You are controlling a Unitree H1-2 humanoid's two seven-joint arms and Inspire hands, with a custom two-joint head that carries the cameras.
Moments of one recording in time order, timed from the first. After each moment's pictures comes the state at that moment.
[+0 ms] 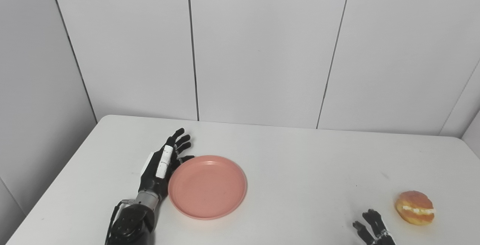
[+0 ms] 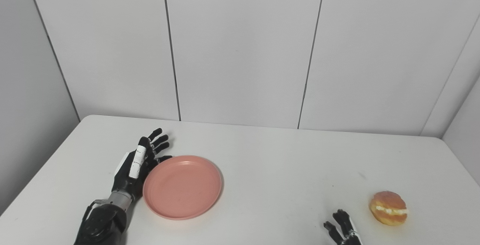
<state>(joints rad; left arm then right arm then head) -0.49 0.18 0.13 0.58 -0.21 -0.21 -0.17 0.13 -0.08 0.01 -0.06 0.14 -0.25 0.12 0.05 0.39</state>
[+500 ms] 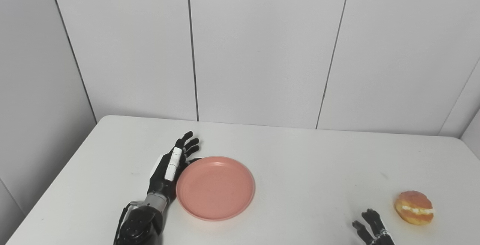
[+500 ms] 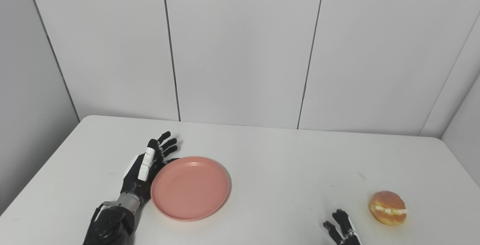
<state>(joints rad) -0.49 0.14 0.12 0.57 -0.19 -0.19 -0.17 0.13 -0.08 0.01 -0.06 0.13 -0.25 0.11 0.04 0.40</state>
